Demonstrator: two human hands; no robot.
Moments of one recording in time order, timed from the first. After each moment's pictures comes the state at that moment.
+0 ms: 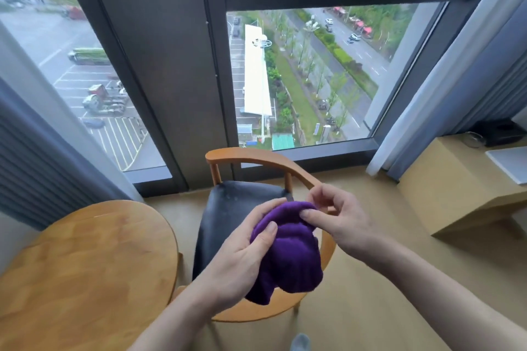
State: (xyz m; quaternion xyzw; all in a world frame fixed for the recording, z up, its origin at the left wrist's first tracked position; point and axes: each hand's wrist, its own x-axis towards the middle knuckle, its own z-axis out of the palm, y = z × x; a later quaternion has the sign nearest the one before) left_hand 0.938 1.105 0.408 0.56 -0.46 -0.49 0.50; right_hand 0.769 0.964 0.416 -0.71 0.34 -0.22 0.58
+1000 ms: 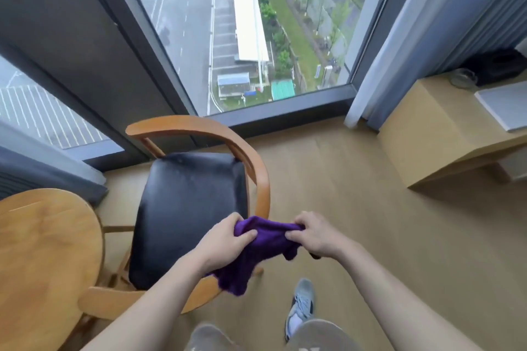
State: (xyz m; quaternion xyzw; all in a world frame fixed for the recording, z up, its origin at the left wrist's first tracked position) left_hand 0.815 0.912 0.224 0.78 -0.41 -0.45 0.11; right_hand 0.606 0.791 0.198 -0.74 0.47 0.11 0.48
